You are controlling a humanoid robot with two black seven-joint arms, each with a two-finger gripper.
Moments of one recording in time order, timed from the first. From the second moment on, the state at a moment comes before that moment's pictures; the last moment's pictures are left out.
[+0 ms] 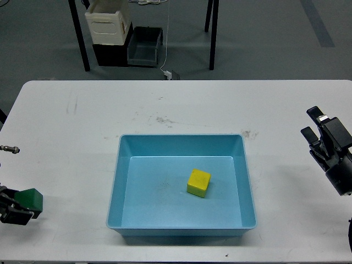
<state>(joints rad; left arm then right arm) -0.51 1.15 -0.39 -1.36 2.03 -0.49 -0.49 -0.13 -0.31 1.42 1.58 -1.36 0.19 0.33</state>
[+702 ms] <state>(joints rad) -0.48 1.14 -0.35 -1.30 2.04 -0.32 -0.49 -0.14 -0.31 1.43 1.57 -1.36 0.19 0.33</state>
